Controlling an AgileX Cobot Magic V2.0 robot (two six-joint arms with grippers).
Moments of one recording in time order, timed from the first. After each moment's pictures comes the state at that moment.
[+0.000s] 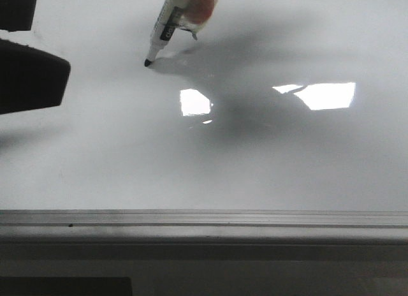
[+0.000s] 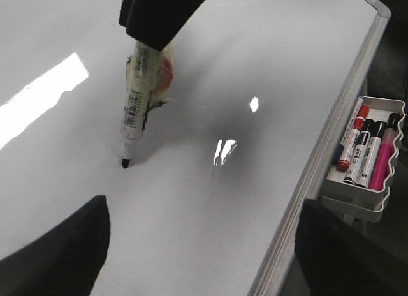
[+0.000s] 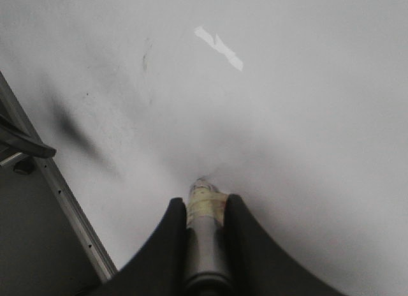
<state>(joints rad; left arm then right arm) -0.93 0.75 -0.37 0.18 -0.02 0.15 0.76 1.24 -1.14 0.11 0.58 -0.19</state>
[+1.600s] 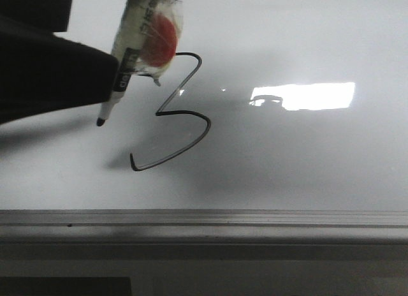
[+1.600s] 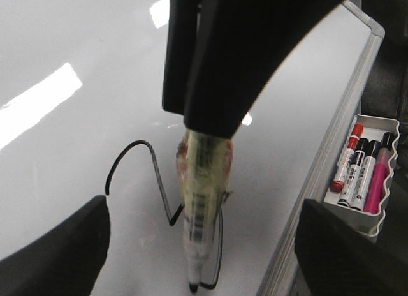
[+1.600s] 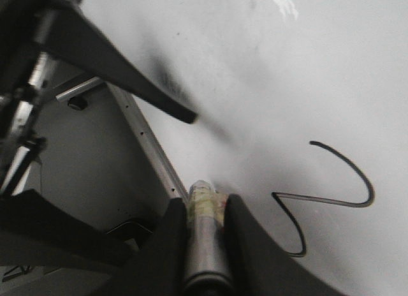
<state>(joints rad) -0.94 0.87 -0.37 0.15 -0.18 0.15 0.91 1.30 -1.21 0.17 0.75 -0.19</state>
